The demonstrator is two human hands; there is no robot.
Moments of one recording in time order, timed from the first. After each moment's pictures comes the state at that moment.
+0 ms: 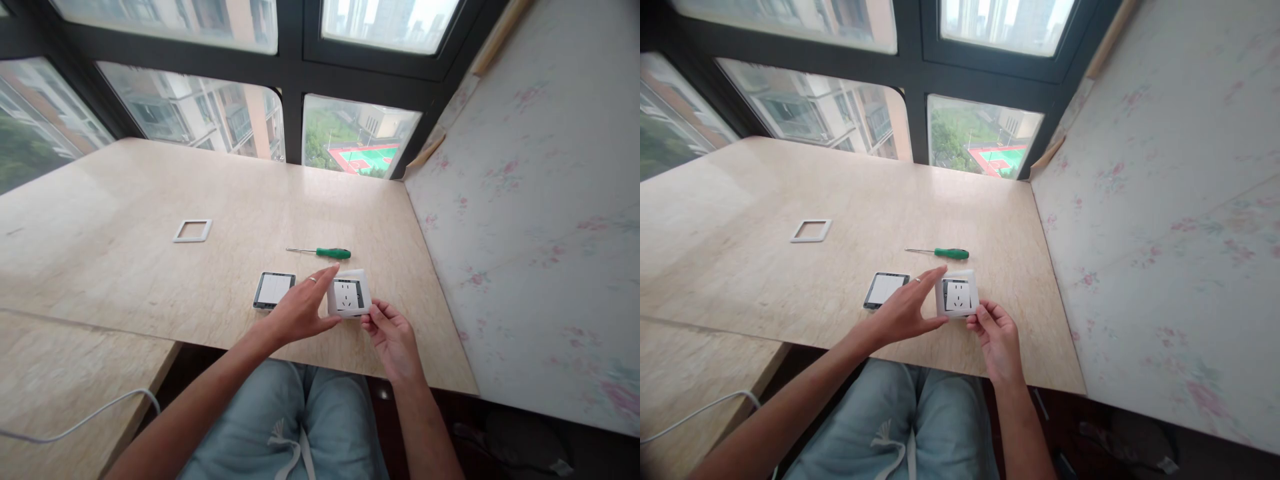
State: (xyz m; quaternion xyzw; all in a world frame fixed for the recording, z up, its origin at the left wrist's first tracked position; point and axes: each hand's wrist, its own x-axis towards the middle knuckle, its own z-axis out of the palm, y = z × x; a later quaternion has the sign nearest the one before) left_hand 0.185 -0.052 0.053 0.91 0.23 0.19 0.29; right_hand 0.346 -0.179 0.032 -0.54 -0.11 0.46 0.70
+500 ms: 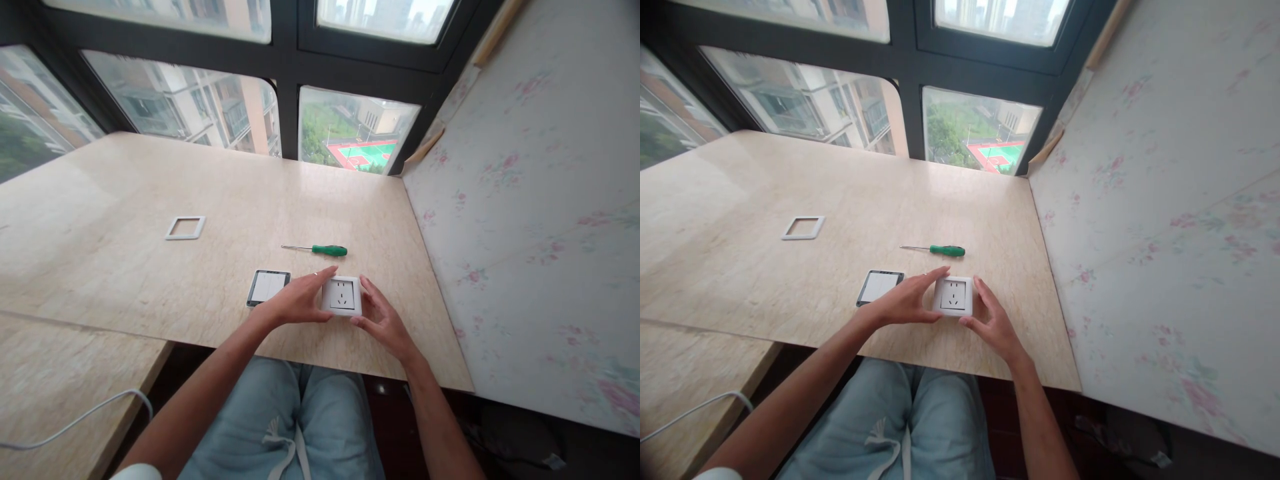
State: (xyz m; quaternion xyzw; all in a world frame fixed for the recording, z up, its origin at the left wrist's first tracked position) left_hand 0.196 -0.027 0.043 0.90 0.22 0.07 0.36; right_hand 0.403 -0.175 -0.012 -0.63 -0.53 0.34 0.45
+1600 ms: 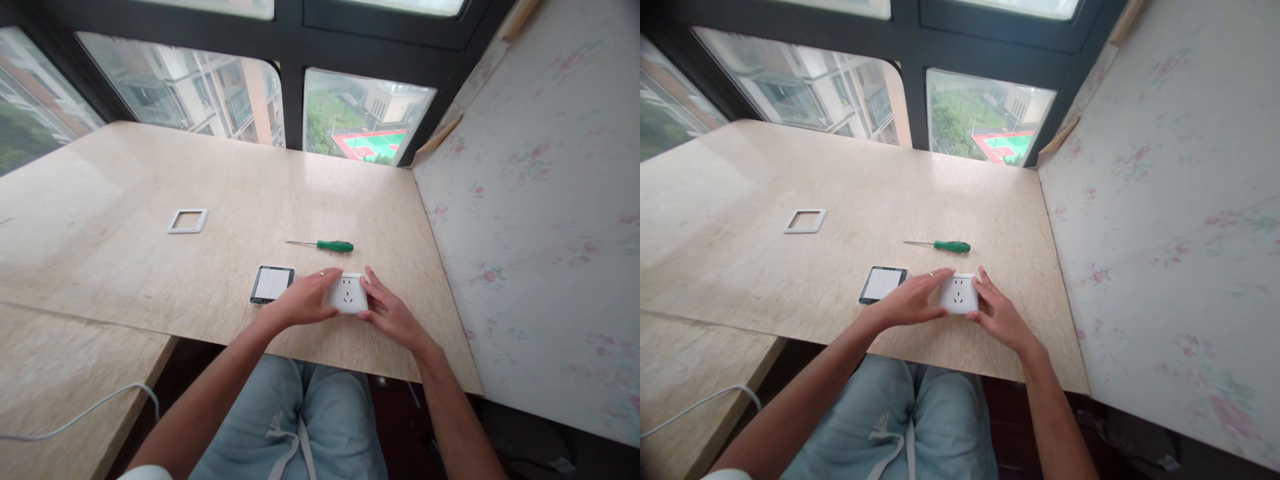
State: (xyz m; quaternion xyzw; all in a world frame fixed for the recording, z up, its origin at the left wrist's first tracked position) left_hand 0.200 -0.032 0.043 0.92 0.22 0.06 0.33; right_hand 0.416 -0.163 -0.001 -0.61 -0.57 0.38 0.40
